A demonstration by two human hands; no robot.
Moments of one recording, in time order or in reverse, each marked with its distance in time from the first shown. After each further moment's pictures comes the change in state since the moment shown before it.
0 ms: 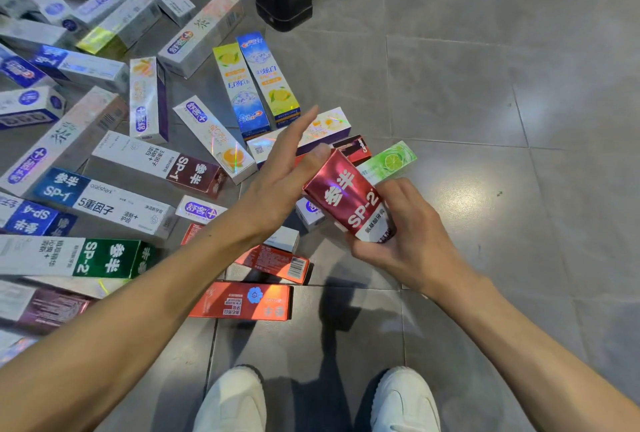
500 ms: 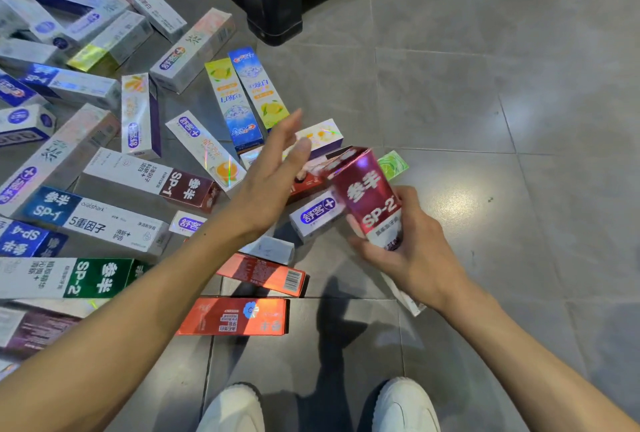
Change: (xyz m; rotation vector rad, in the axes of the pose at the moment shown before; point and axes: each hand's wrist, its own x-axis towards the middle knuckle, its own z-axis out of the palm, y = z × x) left_hand 0.017 0.002 -0.007 0.032 0.046 0.010; right_hand -0.006 -0.006 -0.013 0.155 -0.016 0.217
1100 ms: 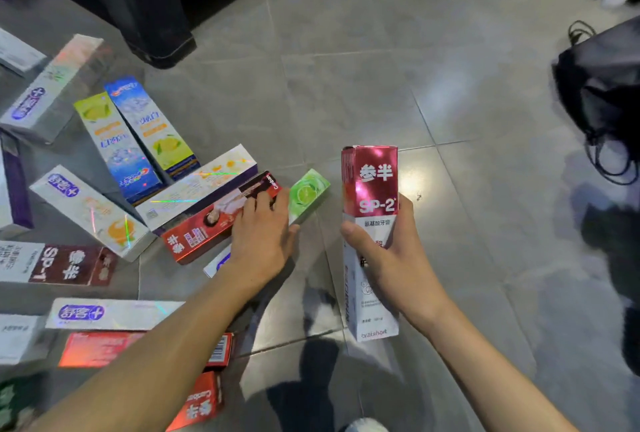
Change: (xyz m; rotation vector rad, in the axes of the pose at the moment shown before) left_hand 0.069 -0.085 0.117 1.112 -0.094 0.165; right_hand 0.004 0.051 -0.042 0.427 0.307 0.349
